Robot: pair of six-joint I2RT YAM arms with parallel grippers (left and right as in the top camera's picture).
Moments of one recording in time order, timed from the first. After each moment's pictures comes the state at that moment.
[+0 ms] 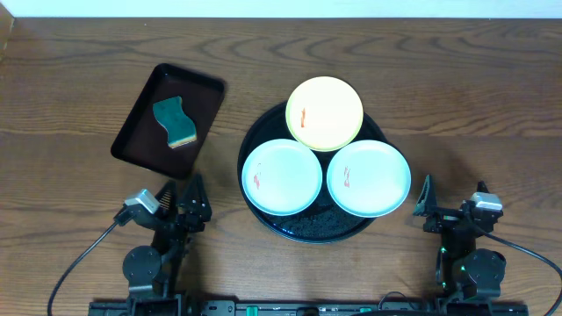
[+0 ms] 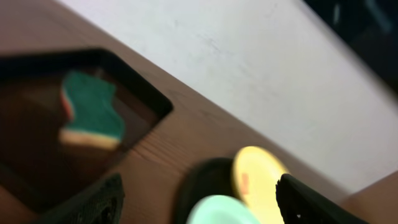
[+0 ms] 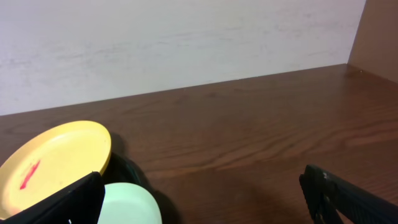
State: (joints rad) left arm 0.07 0.01 0.01 -0.08 0.20 -0.68; right arm -0.01 0.01 0.01 -0.06 0.09 0.12
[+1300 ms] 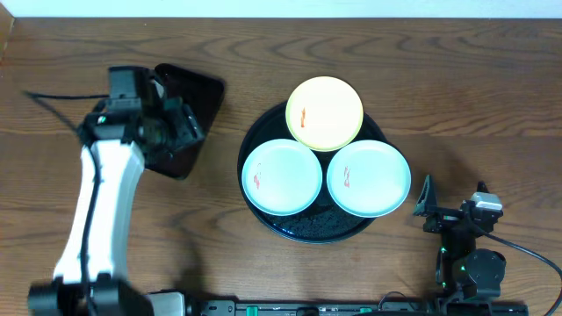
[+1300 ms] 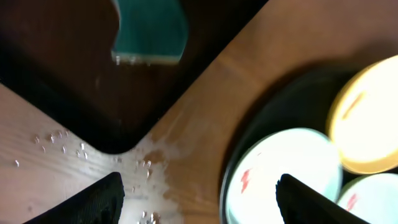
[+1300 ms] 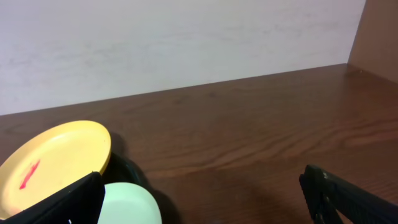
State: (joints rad) left arm 0.07 1.50 1.26 -0.97 0.18 -0.41; right arm -0.01 0.01 0.01 -0.06 0.09 0.12
